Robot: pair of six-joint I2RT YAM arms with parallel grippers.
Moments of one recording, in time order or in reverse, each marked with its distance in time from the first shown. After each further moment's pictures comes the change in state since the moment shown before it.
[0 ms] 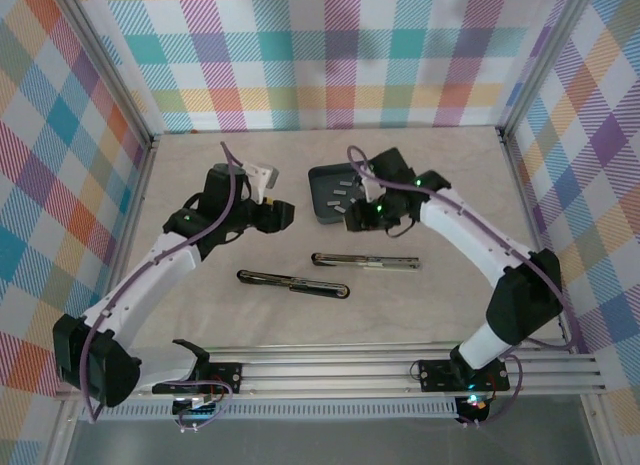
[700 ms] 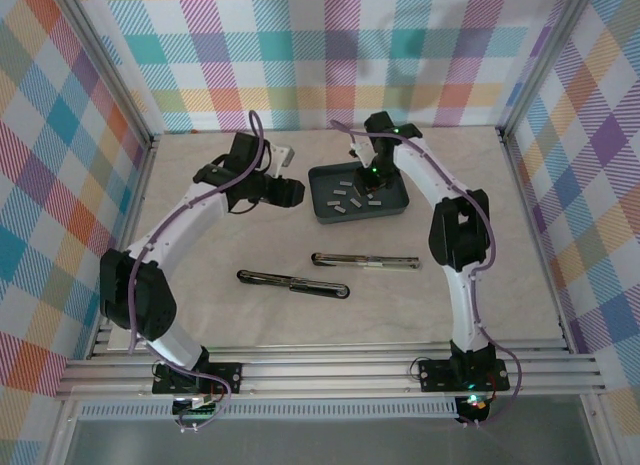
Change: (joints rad) left arm 0.036 0.372 0.325 -0.156 0.028 0.045; right arm -0.161 0.660 0.672 -0.216 0.139 -0.448
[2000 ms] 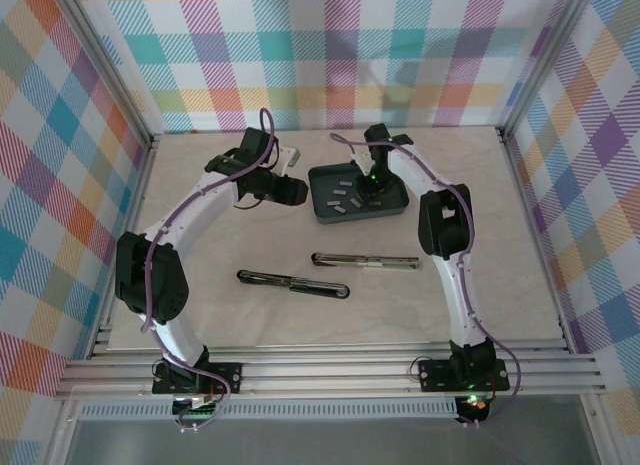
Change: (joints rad) left arm 0.004 0.113 0.093 -0.067 0.000 0.022; right arm -0.033 0.211 0.086 0.080 0.023 -0.063
